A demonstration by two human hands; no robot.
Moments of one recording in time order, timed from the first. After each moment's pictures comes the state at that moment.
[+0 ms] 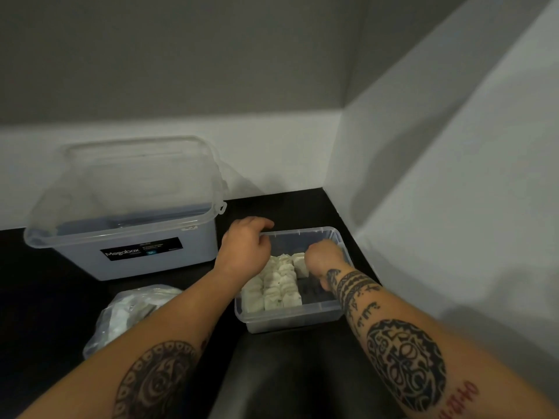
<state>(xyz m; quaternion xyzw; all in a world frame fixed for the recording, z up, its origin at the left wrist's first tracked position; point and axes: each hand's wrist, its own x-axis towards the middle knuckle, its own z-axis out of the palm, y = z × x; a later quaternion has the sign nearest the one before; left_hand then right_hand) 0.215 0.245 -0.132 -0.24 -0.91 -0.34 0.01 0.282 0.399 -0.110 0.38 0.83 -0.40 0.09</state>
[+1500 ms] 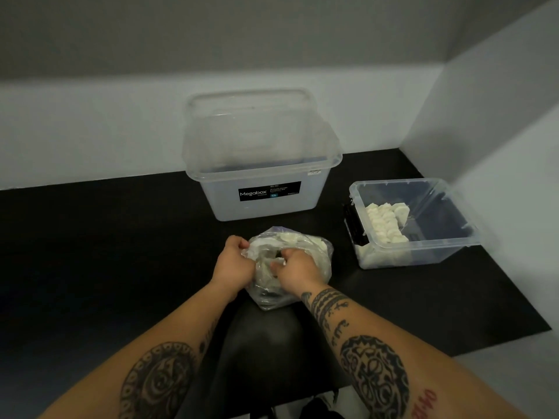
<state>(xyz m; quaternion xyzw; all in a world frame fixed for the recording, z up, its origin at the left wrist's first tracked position) 0.244 -0.038 -0.201 0.06 -0.86 -0.47 -0.19 0.294 0.099 -0.196 0.25 0.86 -0.42 0.15</state>
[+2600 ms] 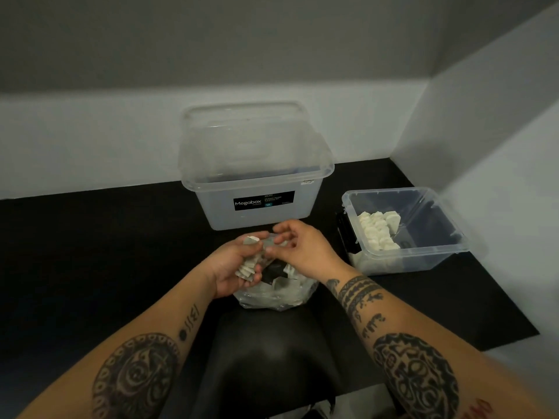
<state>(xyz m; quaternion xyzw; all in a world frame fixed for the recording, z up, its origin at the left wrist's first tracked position) 0.230 -0.042 -0.158 0.07 -0.54 -0.71 -0.45 0.290 0.138 -0.139 0.09 0.86 -0.51 0.04</state>
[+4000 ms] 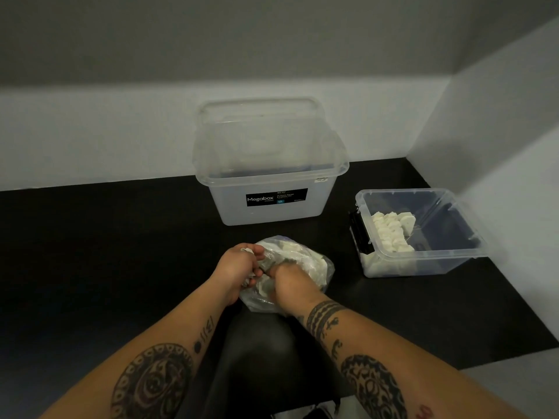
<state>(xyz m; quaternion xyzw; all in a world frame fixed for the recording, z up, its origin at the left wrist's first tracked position) 0.244 -0.039 -0.178 0.16 -0.70 -0.63 -0.29 0.288 0.083 -0.213 0.10 0.95 -0.21 0.20</state>
